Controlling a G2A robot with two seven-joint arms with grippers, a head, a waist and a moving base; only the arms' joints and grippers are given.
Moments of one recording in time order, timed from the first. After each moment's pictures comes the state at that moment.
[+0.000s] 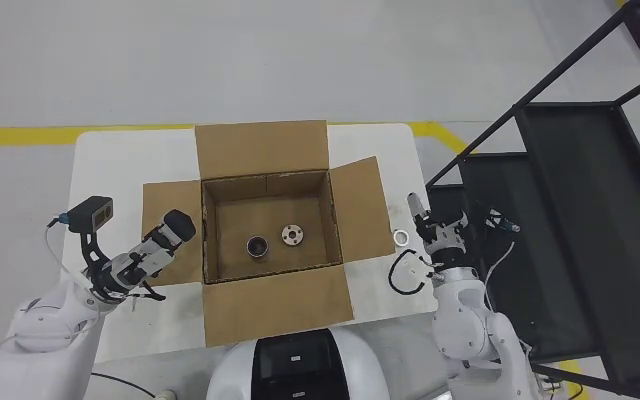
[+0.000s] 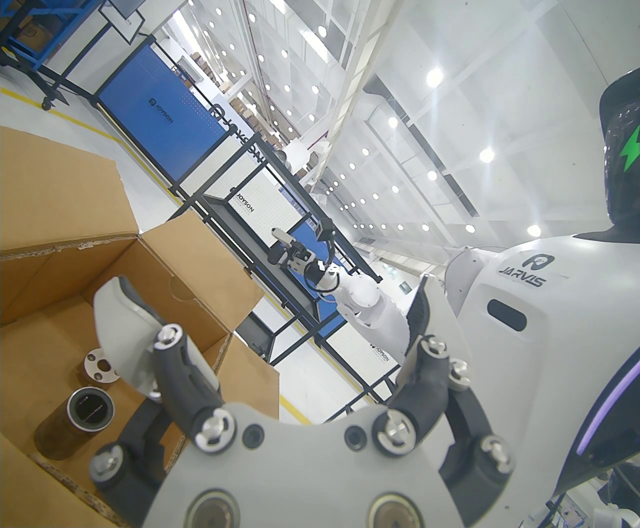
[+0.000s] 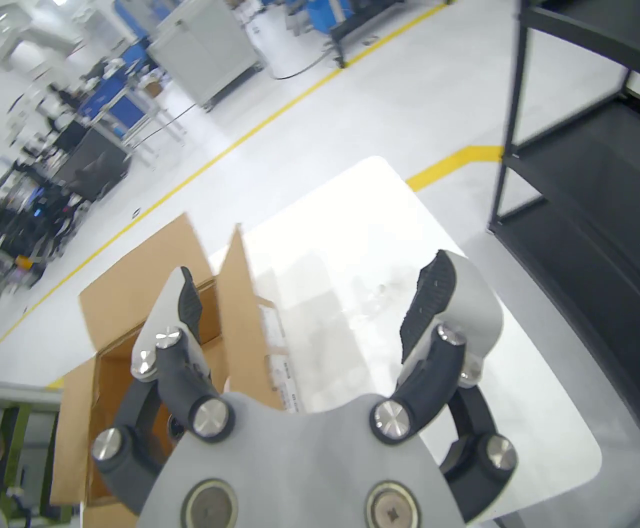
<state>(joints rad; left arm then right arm) 1.57 -0.99 -1.59 -1.72 -0.47 -0.89 -0.93 -1.92 -1.42 1.50 -2.28 -0.97 0.24 0.18</state>
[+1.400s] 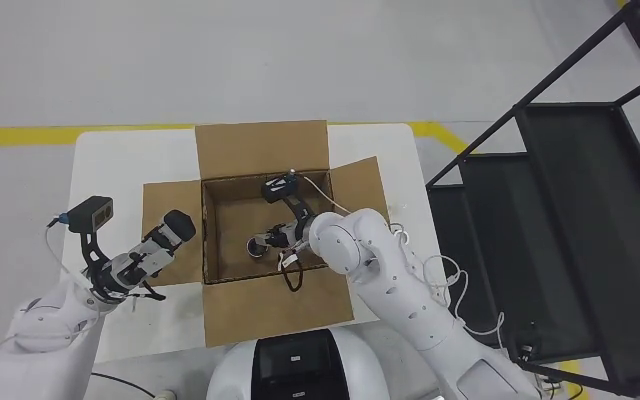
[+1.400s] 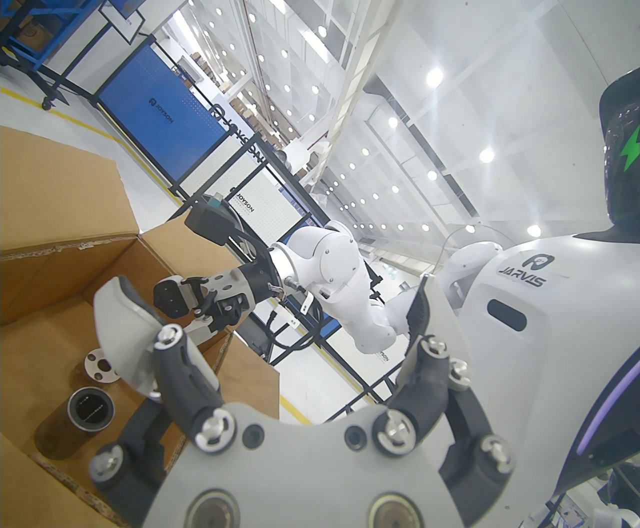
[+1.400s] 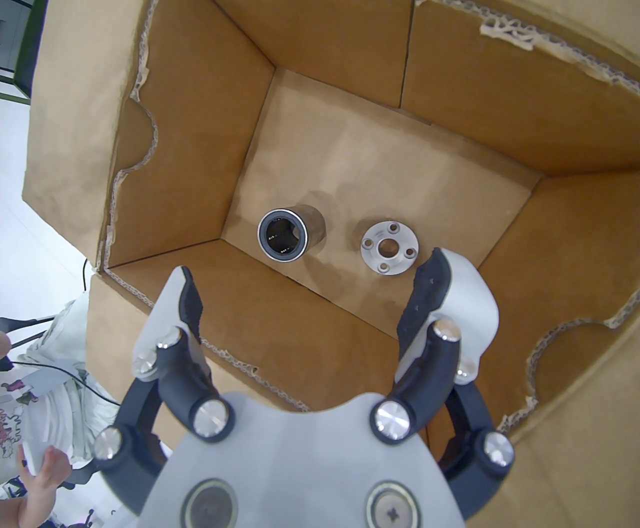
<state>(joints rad) 1.57 -0.99 -1.59 -1.72 -0.47 -0.89 -0.93 -1.11 -1.46 0.97 -1.72 -1.03 0.18 1.13</state>
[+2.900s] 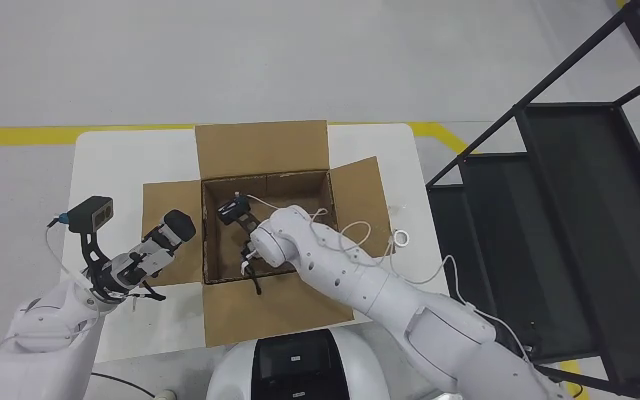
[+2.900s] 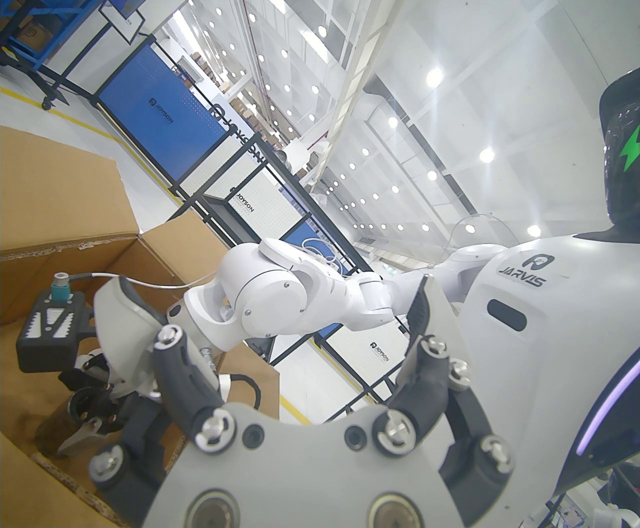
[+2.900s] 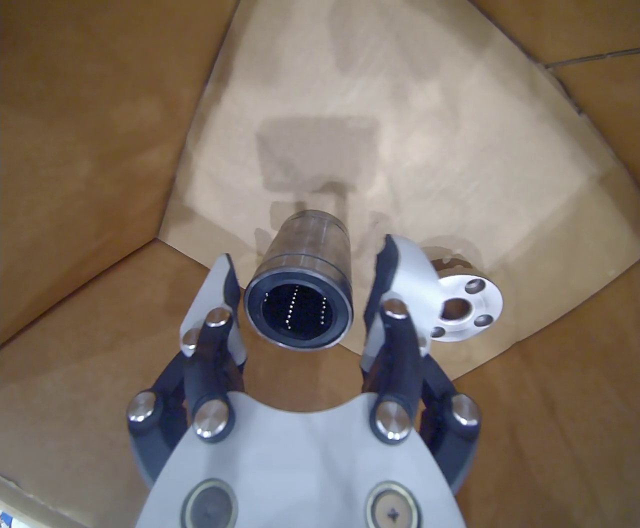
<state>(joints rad) 1.57 -0.99 -1.59 -1.72 -0.47 -0.89 -0.93 -0.77 -1.65 0.60 -1.08 -0.99 0.23 1.07</state>
